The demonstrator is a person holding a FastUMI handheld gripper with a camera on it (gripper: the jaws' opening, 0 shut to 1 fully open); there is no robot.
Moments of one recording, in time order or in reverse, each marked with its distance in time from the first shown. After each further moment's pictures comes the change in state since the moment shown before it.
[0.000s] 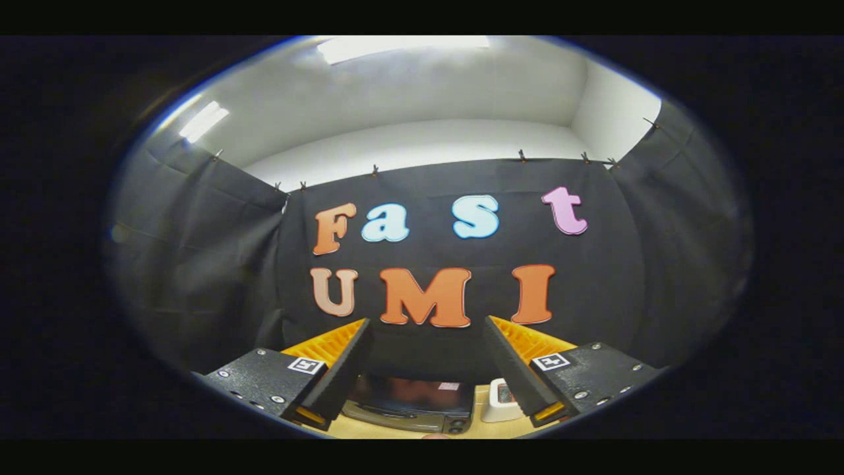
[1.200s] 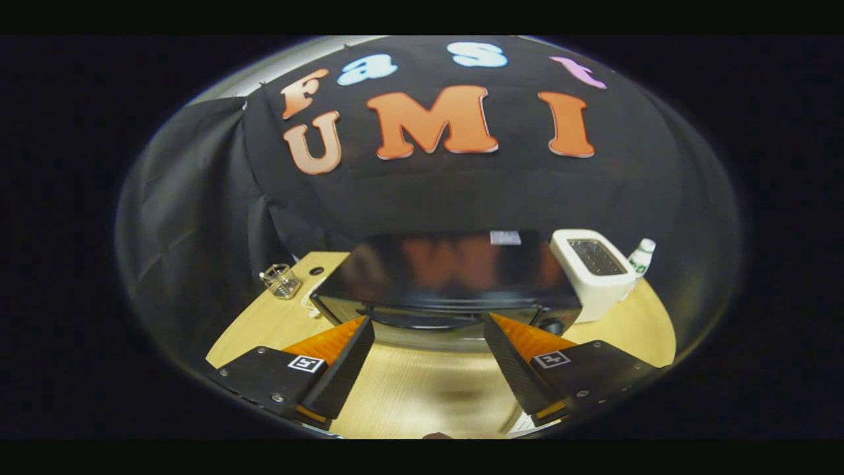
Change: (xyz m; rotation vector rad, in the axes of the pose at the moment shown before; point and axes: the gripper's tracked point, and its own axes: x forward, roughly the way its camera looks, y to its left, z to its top) arm 0.020 0.064 -0.313 0.068 0.720 0.014
